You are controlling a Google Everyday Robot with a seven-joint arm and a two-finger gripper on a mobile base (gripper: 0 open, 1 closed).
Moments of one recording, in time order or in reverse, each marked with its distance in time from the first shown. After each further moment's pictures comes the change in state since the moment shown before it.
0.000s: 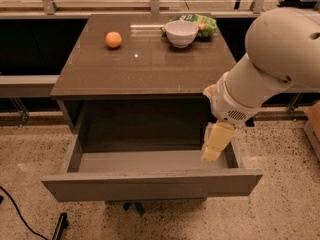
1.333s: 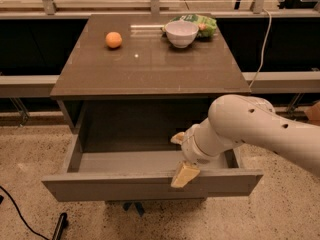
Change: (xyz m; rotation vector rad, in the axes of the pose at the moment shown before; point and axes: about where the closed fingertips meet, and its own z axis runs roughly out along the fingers) arm -0.011 0.046 0.148 -0.059 -0.146 -0.111
